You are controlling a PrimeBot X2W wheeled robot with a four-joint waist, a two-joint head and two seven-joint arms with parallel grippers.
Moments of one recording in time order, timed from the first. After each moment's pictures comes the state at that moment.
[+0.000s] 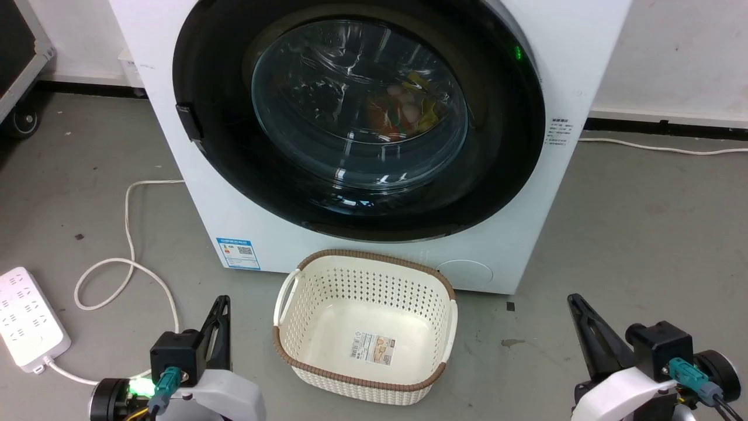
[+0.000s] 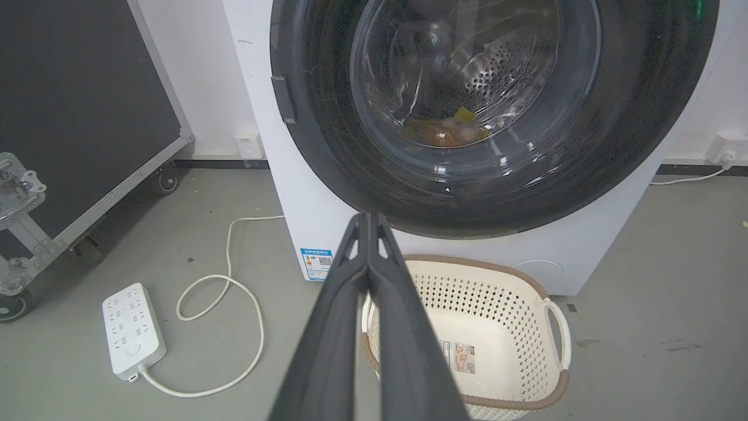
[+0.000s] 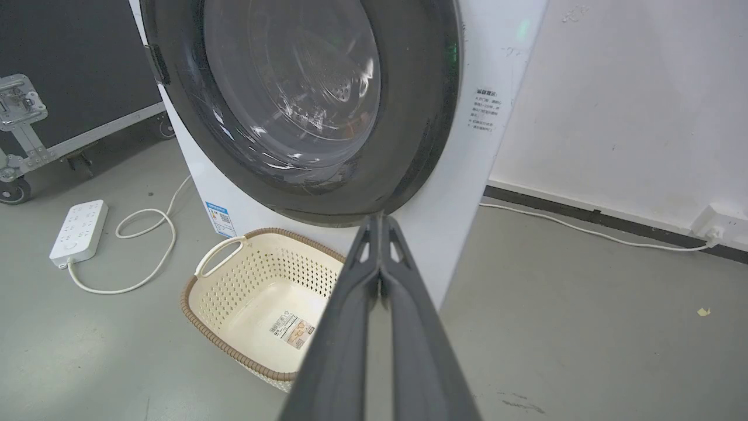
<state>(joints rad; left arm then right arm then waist) 0.02 0.05 0.00 0.00 0.00 0.00 0.00 0.01 -0.05 0.00 0.01 0.01 0.13 0.00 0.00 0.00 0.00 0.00</state>
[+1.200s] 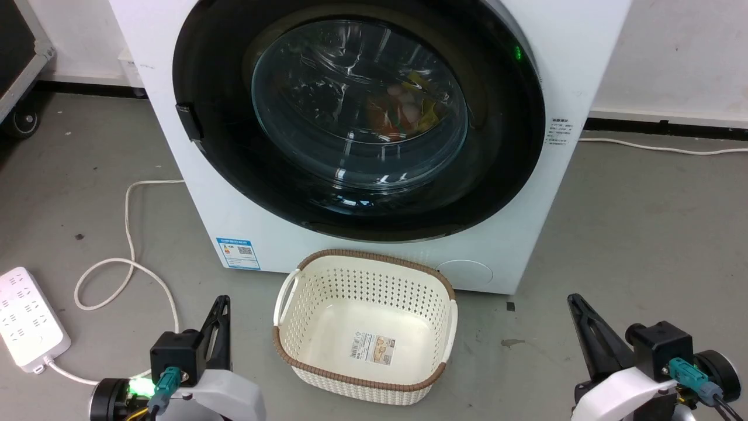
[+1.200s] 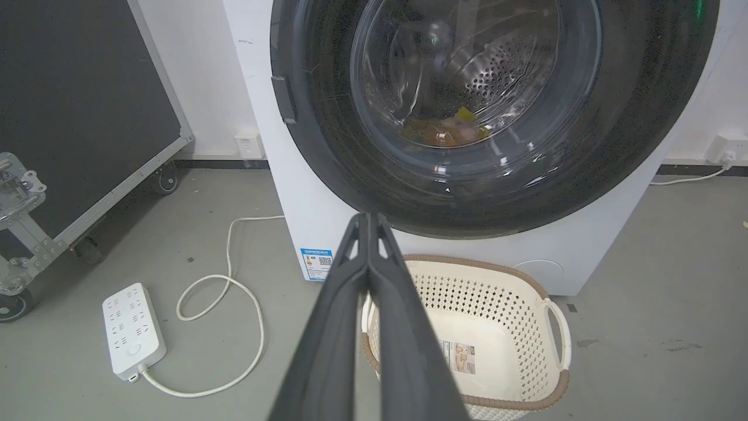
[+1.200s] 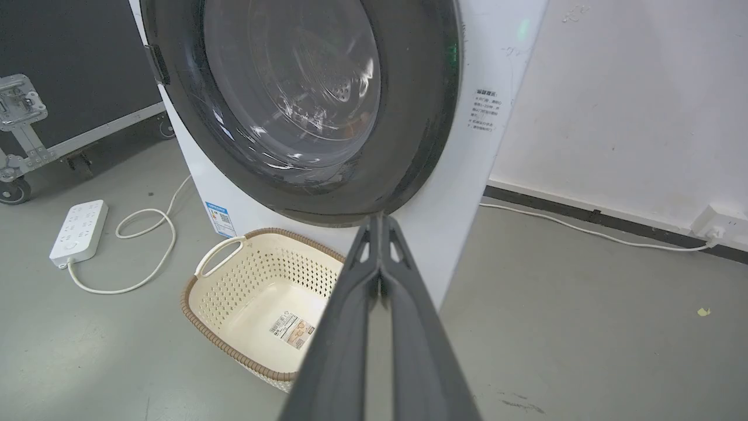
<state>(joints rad) 0.02 0.05 0.00 0.00 0.00 0.00 0.00 0.01 -0.05 0.00 0.01 0.01 0.13 0.00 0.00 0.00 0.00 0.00</state>
